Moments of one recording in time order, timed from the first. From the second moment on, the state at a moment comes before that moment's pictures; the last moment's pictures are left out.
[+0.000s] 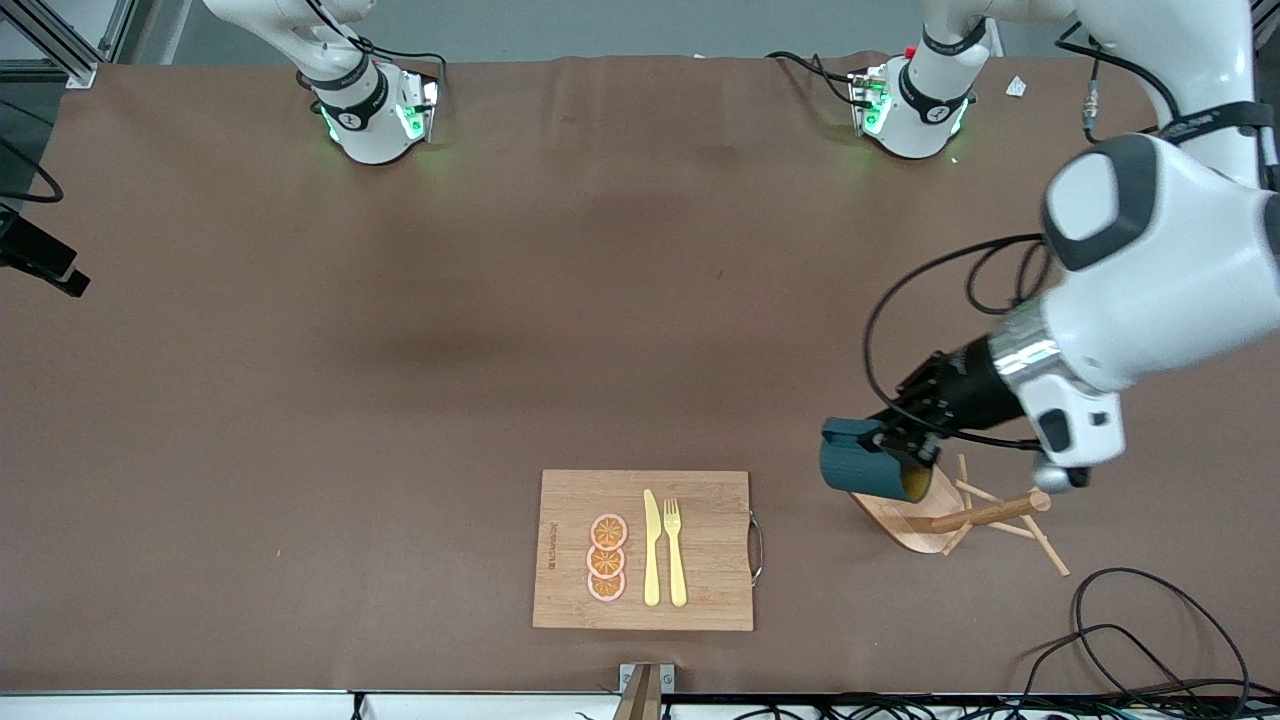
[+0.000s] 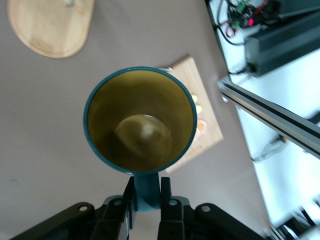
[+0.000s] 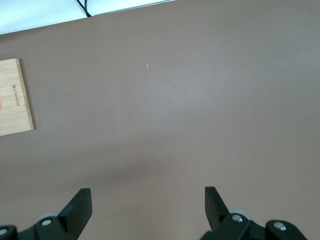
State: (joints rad) left arm -0.22 0.46 0.01 -1.22 -0.55 1.88 -1.10; right arm 0.01 0.05 -0.08 -1.40 -0.02 1.53 0.12
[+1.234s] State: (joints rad) left arm 0.09 0.64 0.01 -1.26 -1.18 1.57 -0.73; right arm 0.01 0.05 -0.08 -1.40 -0.01 1.53 0.12
